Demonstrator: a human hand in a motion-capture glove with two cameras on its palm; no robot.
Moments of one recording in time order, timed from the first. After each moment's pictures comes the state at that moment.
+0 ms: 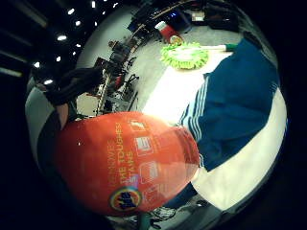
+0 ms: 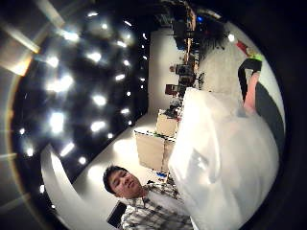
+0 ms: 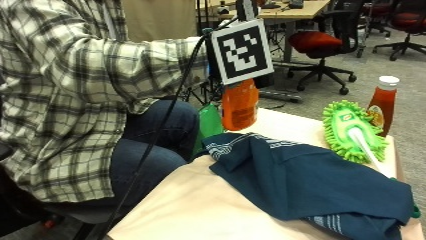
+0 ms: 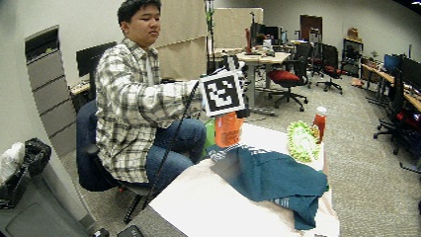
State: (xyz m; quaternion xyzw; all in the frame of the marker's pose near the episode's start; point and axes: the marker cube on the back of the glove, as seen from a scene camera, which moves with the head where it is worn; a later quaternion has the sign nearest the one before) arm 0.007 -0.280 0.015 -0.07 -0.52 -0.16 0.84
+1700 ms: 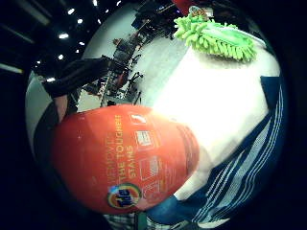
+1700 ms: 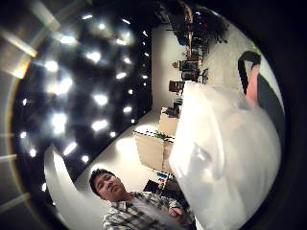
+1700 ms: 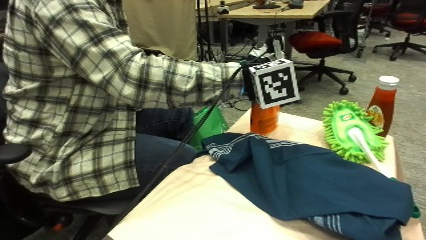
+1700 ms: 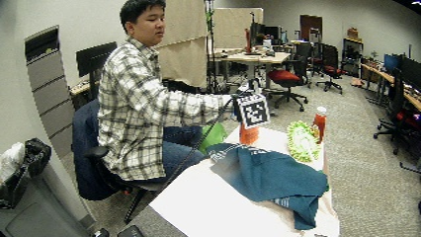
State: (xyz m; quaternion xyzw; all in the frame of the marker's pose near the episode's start) arm -0.082 -0.311 0.135 -0.09 -0.54 -0.16 0.82
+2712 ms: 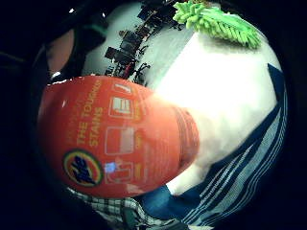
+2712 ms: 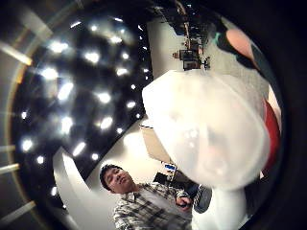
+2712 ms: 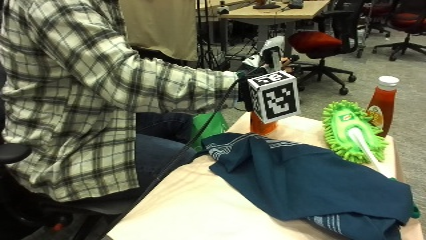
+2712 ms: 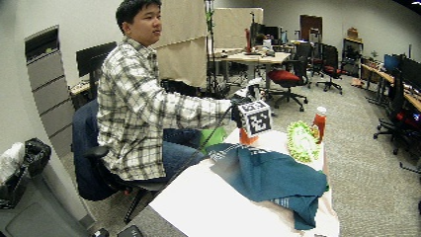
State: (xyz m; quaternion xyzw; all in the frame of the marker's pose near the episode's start) arm -0.059 -0.299 0.150 -0.15 -0.55 -0.19 0.80
